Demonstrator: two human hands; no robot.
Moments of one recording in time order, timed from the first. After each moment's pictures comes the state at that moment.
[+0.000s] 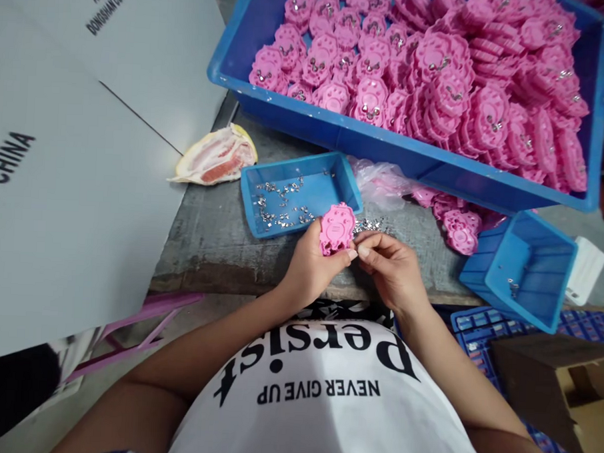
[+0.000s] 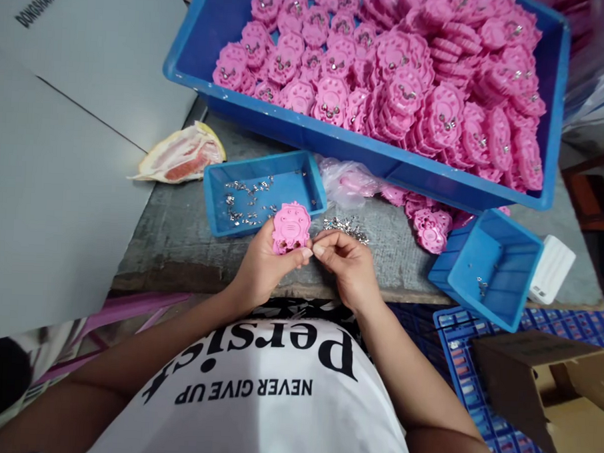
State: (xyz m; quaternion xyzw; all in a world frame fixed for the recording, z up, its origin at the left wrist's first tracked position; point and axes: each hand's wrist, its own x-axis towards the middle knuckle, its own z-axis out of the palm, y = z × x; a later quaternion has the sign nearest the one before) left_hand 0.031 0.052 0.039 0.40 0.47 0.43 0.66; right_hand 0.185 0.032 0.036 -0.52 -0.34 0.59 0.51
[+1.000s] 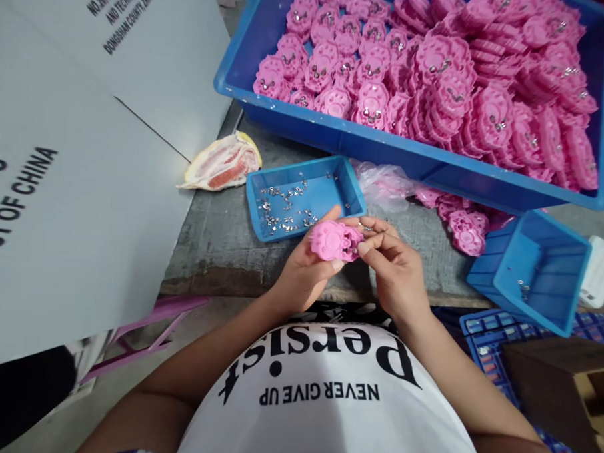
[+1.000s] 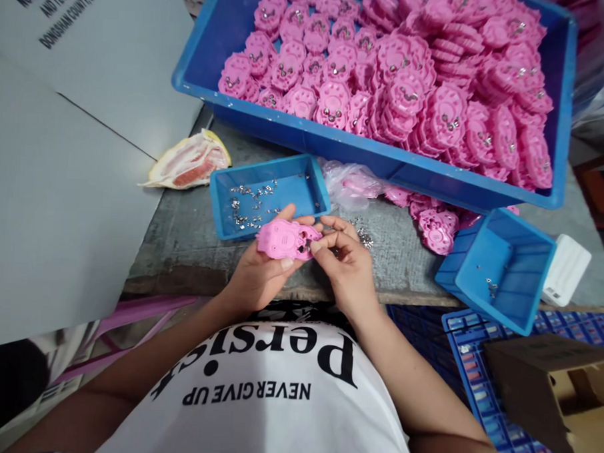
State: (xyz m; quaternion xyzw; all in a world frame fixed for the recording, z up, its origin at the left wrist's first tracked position) left_hand 0.017 0.044 0.035 0.28 0.29 0.46 0.79; right_hand 0.174 0.031 0.035 -0.54 -0.45 0.46 0.54
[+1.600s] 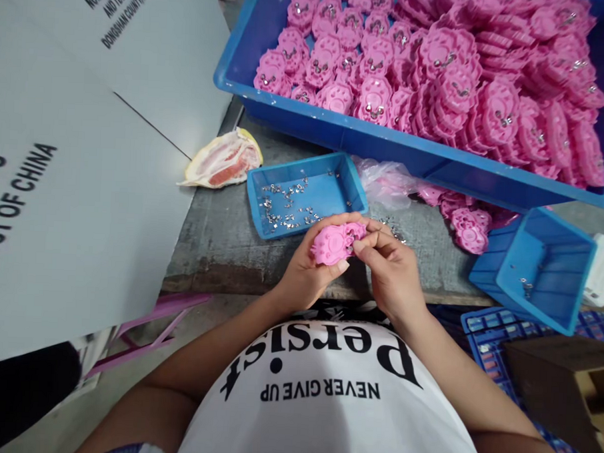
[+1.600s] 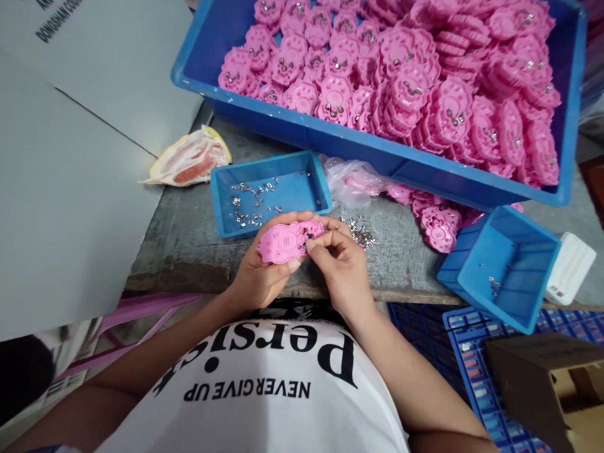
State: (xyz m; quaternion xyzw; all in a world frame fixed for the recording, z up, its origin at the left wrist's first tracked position) left_hand 0.021 0.041 0.024 0.39 0.28 0.52 0.71; right_hand 0.161 0.033 0.038 -0.55 -0.44 0.47 0.54
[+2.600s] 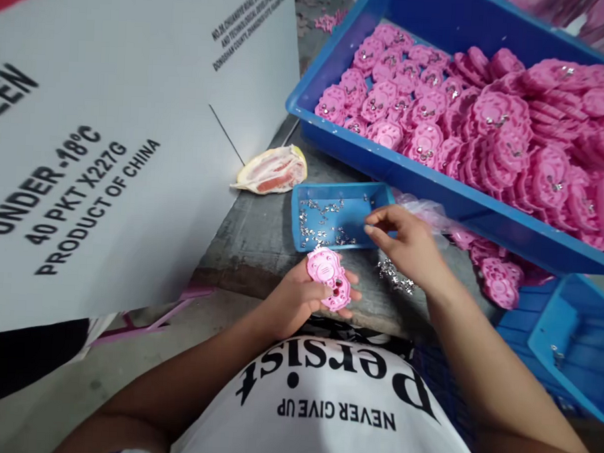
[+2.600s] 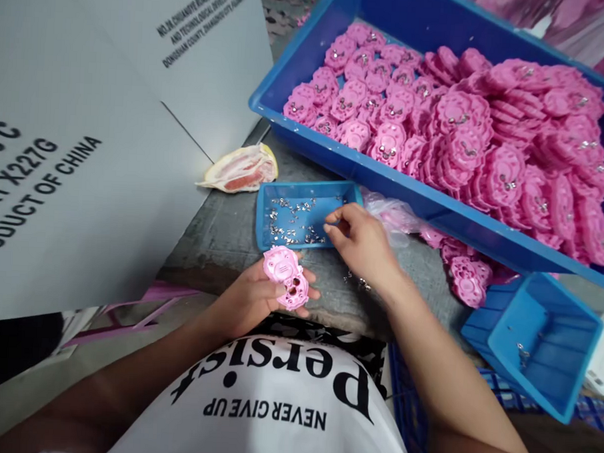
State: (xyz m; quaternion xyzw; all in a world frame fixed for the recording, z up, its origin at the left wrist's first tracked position) left_hand -0.043 0.030 0.044 0.19 0.34 0.40 0.83; right_hand 0.163 0.128 0.060 -0.53 -0.74 0.29 0.29
